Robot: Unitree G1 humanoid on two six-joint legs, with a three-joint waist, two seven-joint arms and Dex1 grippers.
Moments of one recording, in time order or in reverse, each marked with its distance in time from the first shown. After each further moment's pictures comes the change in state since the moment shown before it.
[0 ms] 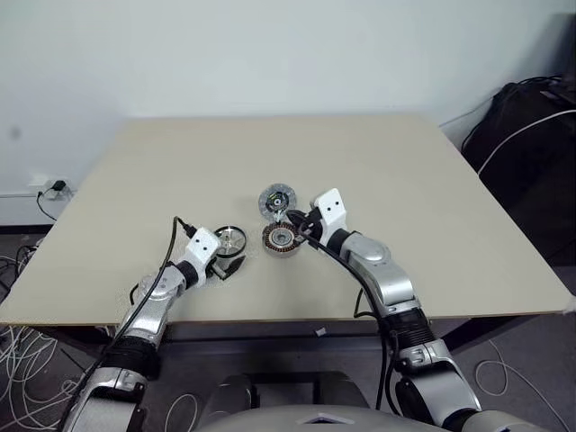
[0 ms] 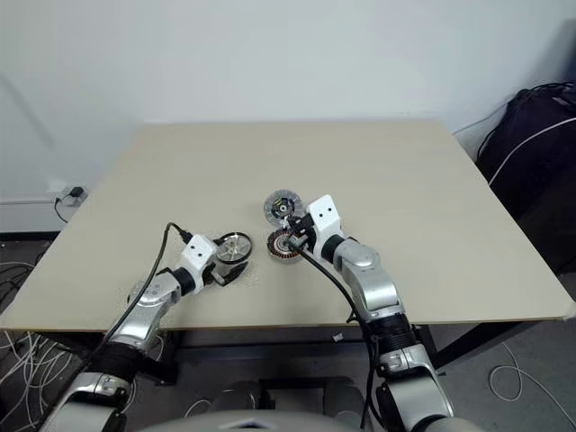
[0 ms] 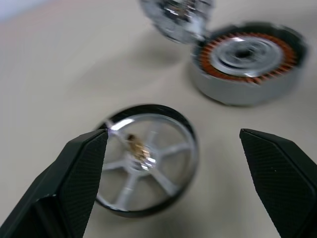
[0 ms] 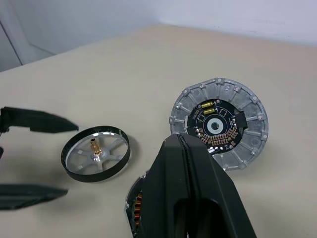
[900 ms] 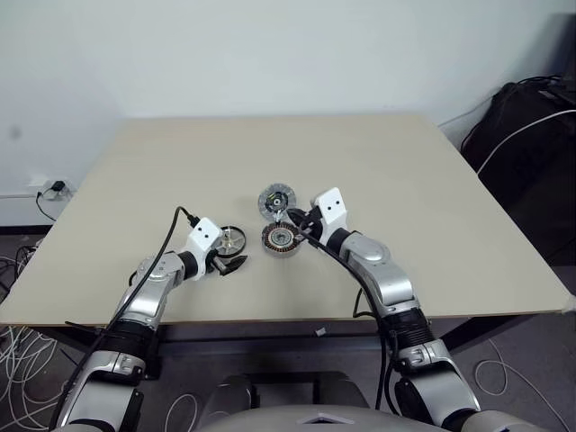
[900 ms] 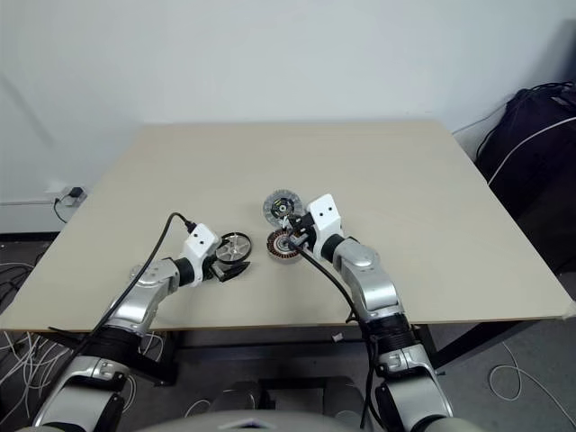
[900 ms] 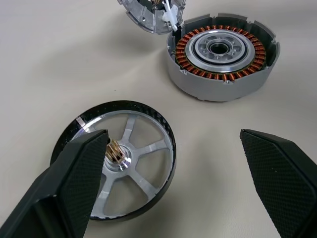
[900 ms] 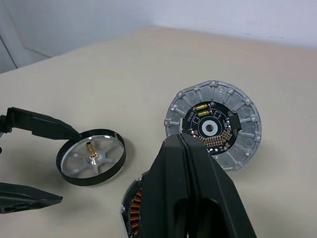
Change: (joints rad) left arm -0.088 0.024 -0.005 -0.032 -0.036 0.235 -0.101; right arm 0.000 0.004 -0.003 0.001 0.001 -0.007 -0.020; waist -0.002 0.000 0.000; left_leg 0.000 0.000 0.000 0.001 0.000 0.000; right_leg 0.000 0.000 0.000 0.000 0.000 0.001
